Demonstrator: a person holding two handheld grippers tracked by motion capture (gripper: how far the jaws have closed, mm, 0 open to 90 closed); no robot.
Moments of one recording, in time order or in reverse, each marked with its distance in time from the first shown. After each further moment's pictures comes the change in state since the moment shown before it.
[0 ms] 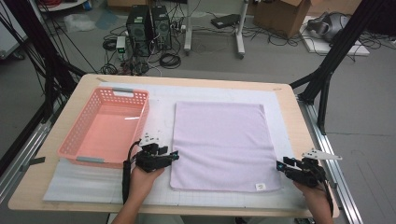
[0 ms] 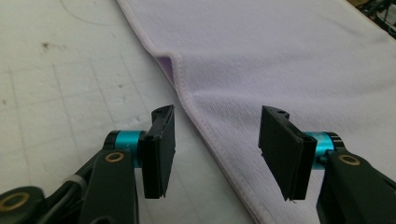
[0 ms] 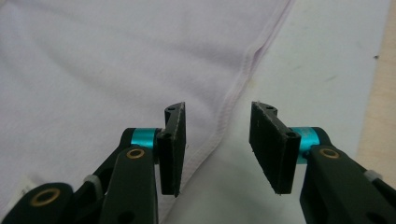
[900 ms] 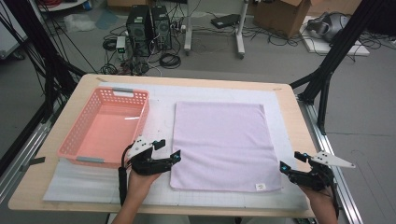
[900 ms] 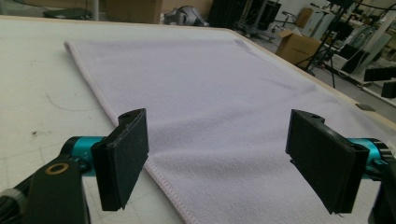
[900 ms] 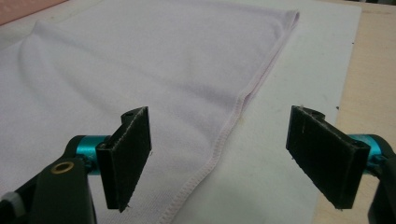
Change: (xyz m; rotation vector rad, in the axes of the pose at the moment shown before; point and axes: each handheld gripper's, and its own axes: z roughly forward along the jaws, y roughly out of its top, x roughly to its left) left arm -0.012 0.004 -0.024 -0.269 -0.101 0.113; right arm 0.005 0.003 -0.023 -0.165 -0.030 -0.080
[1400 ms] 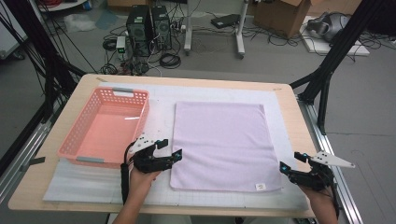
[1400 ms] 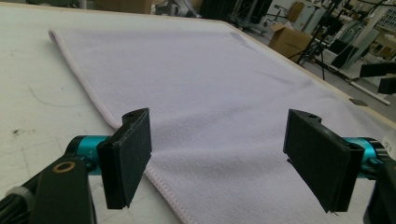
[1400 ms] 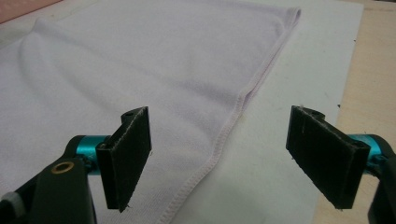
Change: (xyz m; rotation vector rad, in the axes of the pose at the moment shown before) left arm 0.010 -0.001 0.012 0.016 -0.026 -0.008; right arm -0.001 0.000 0.001 0.005 0.002 0.002
